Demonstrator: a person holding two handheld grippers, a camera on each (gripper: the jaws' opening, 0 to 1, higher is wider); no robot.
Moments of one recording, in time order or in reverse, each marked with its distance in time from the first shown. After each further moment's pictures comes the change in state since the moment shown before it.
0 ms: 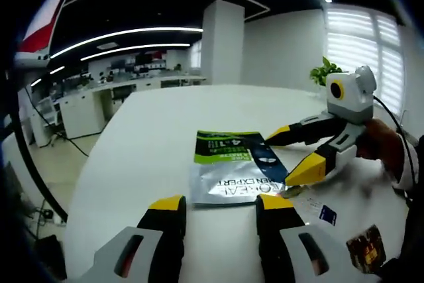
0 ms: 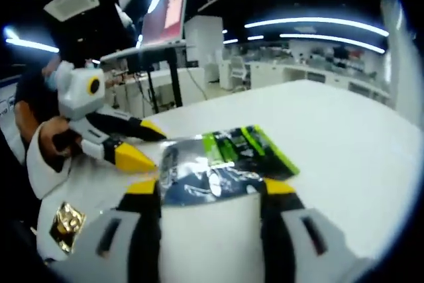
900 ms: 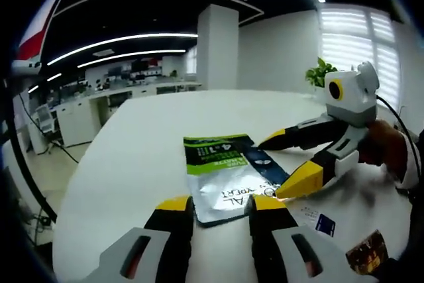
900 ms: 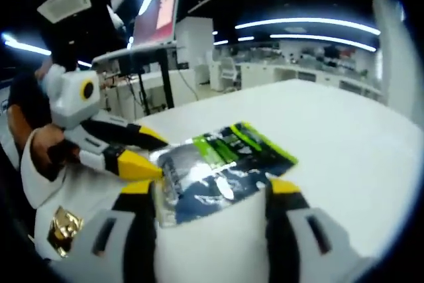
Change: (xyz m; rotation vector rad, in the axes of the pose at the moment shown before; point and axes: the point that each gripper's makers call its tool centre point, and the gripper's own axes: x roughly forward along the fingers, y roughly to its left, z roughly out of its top) left arm 0.009 -0.021 0.008 0.018 -0.051 -0.047; right arm 0.002 -0.001 -0.001 0.033 -0.015 -0.063
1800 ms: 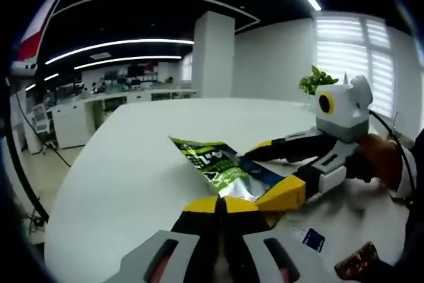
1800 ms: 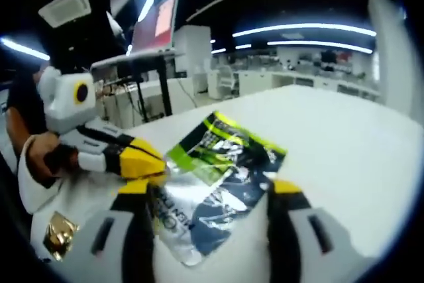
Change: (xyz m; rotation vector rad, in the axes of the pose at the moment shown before) left arm 0.000 -0.007 0.011 -0.027 -0.065 -0.028; right arm -0.005 -0.003 0.006 0.041 -0.066 -0.009
